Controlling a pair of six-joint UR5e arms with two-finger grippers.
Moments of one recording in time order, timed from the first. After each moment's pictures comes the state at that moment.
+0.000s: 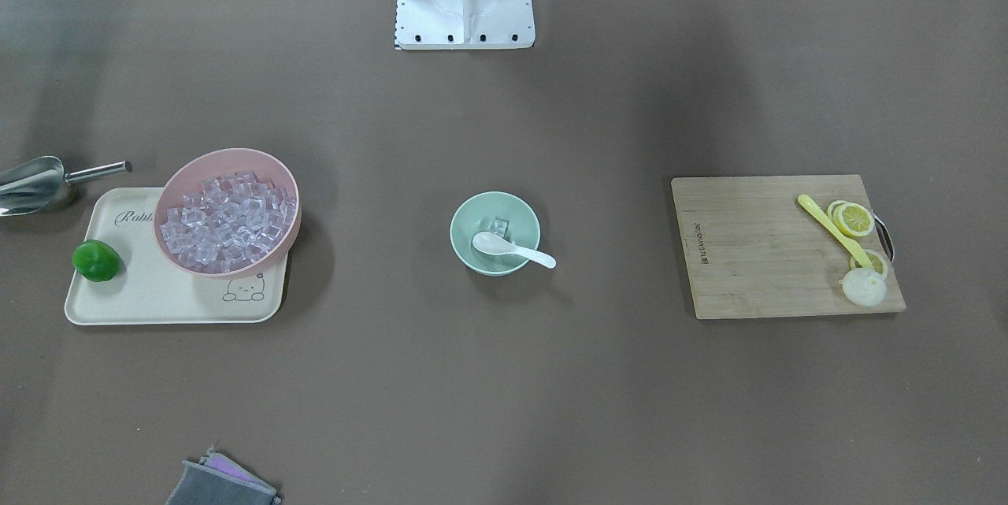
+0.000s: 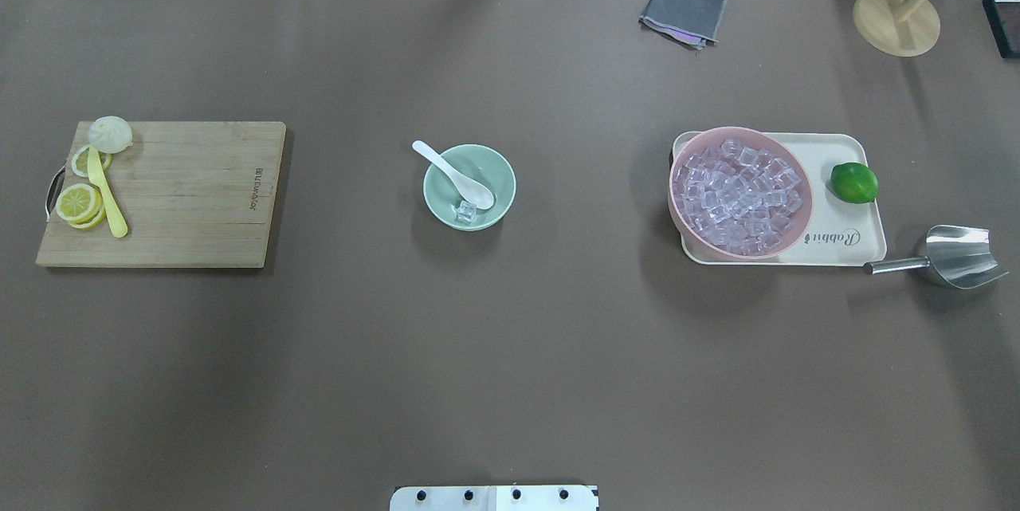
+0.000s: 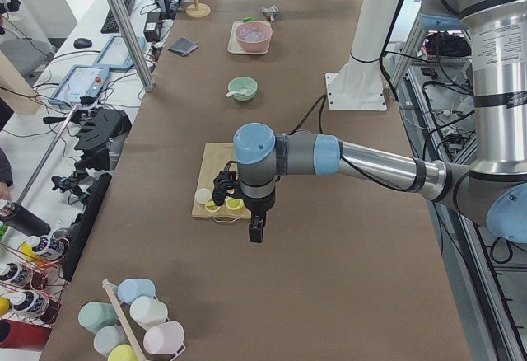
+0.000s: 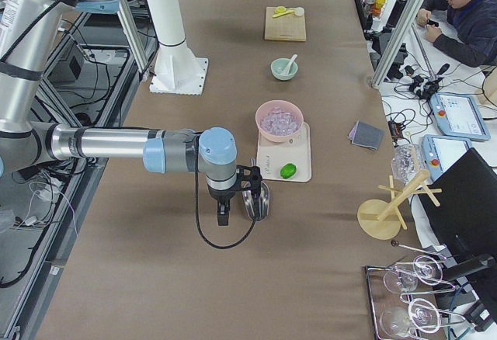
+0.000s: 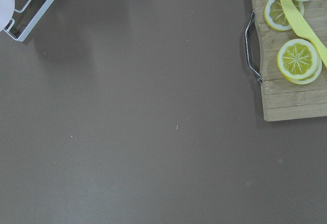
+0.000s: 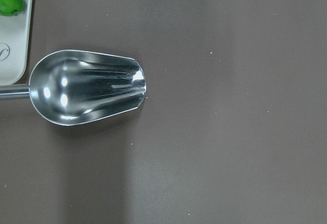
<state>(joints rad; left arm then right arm) -1.58 -1.39 -1.97 -1.31 -2.28 0.15 1.52 -1.98 1.99 -1.54 2.32 -0.01</state>
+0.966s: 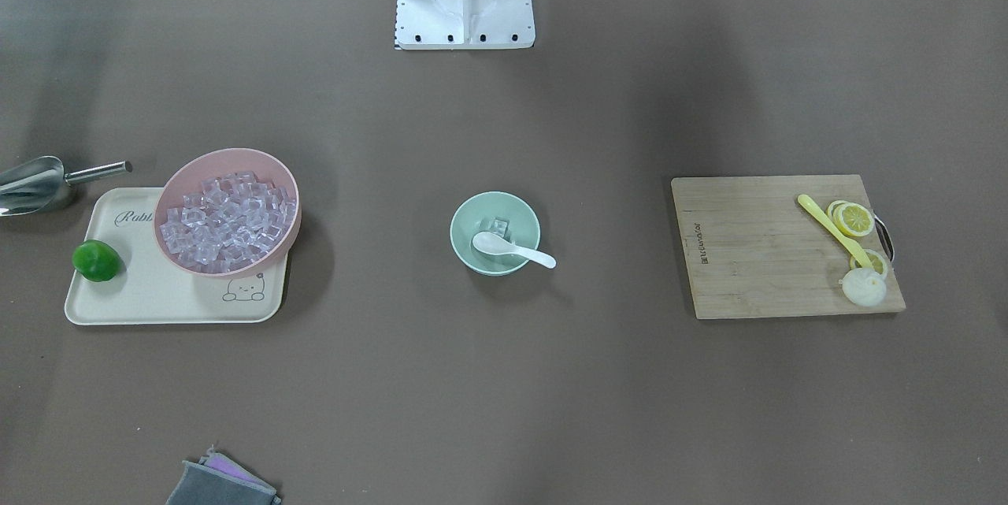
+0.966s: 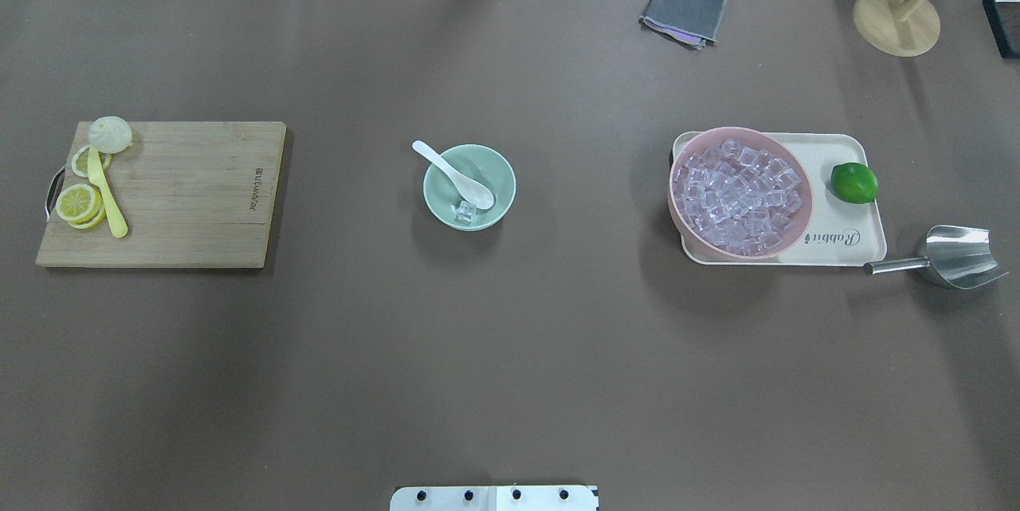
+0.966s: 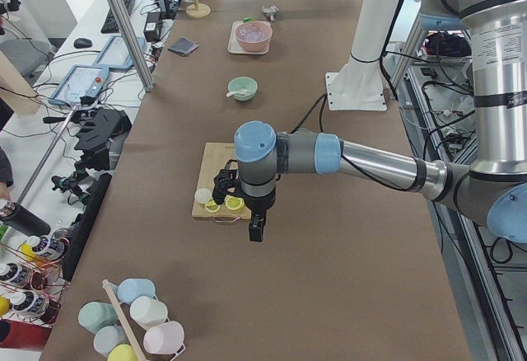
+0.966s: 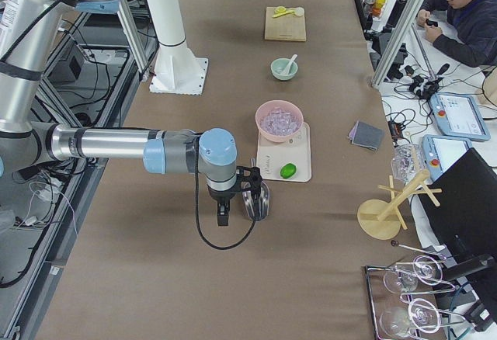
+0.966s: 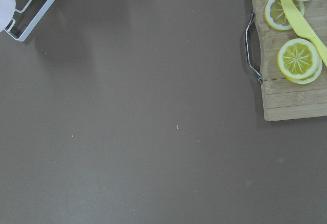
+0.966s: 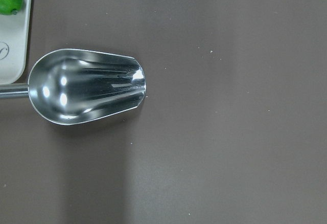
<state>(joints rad) -1.58 -1.39 -1.97 -1.31 -2.27 0.15 1.52 -1.98 1.99 -1.54 2.32 -0.01</state>
